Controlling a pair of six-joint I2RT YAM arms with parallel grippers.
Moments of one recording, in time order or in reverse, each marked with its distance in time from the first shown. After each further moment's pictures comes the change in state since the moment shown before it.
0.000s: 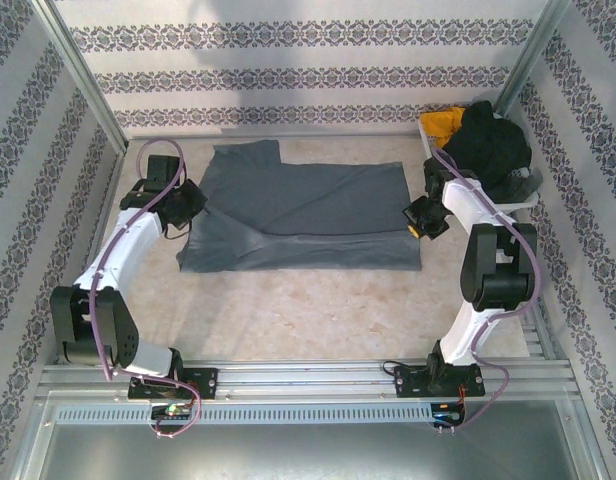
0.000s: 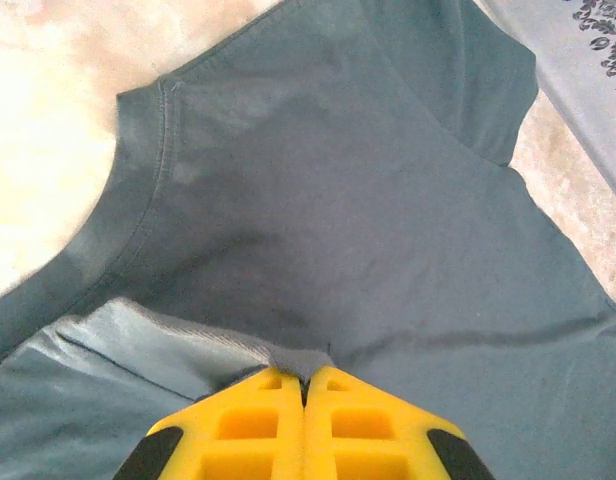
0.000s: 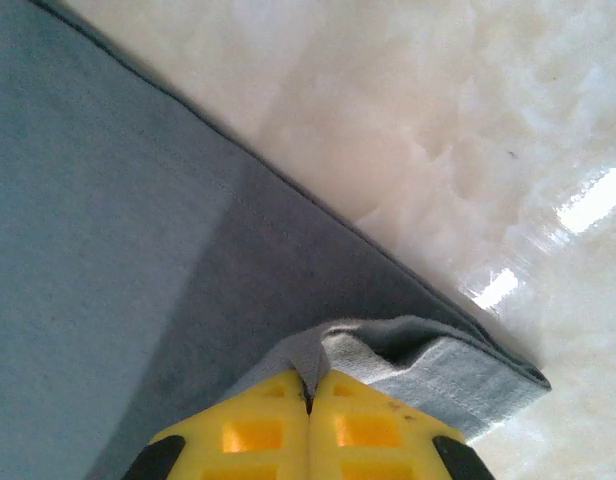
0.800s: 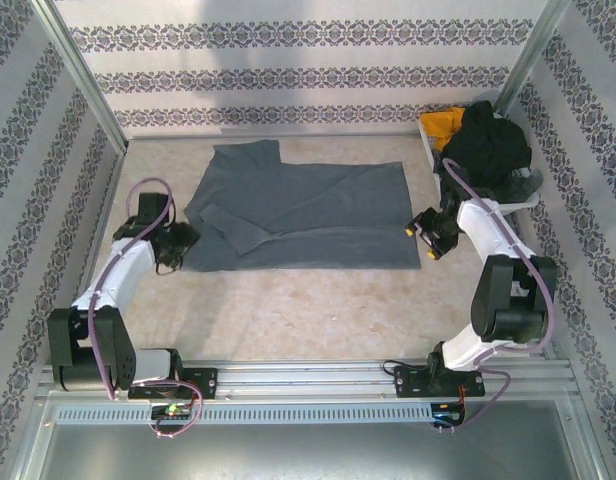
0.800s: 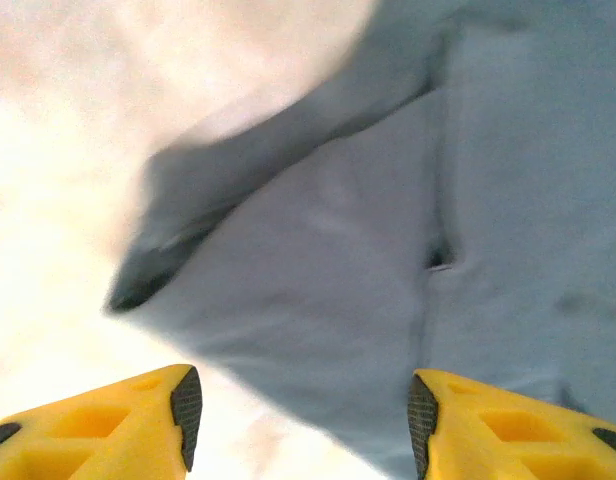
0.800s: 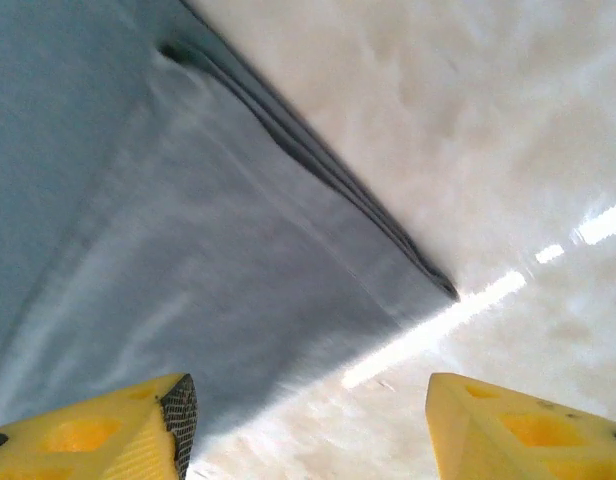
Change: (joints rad) left arm 0.119 -0.178 -0.373 -0.051 0.041 -0.082; right arm -0.050 -0.271 -0.253 0.030 -0.118 -0.186
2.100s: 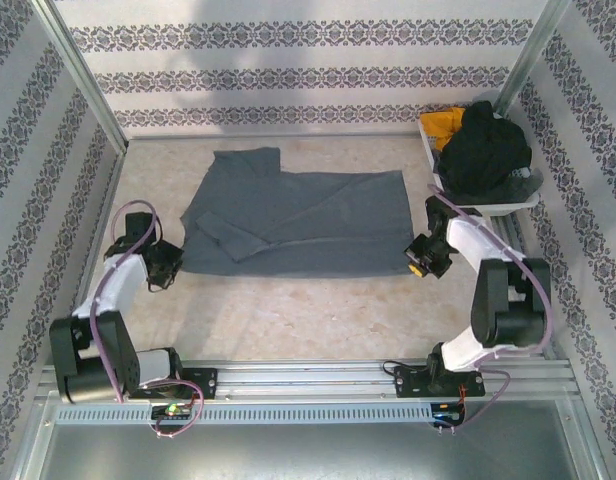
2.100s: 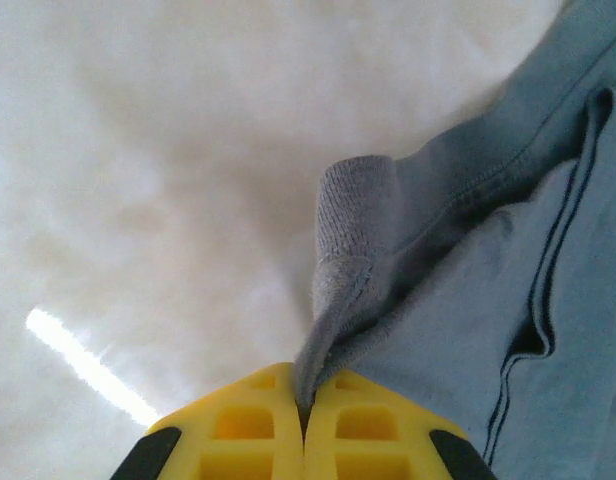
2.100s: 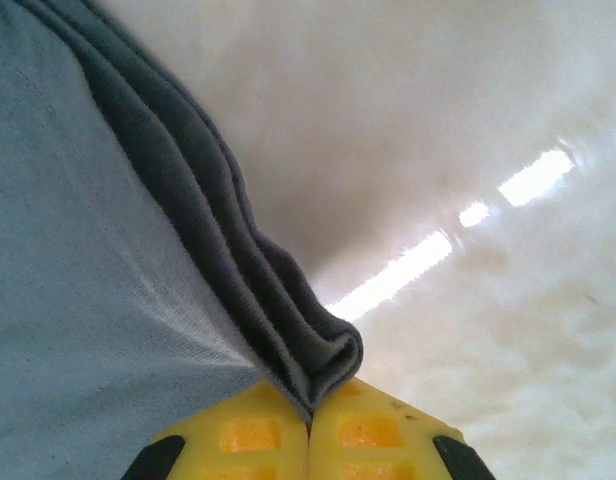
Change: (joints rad) left arm 0.106 -0.097 -0.140 -0.007 0.000 -0.074; right arm 0.065 -0.063 -0.198 -0.003 0.094 0.022
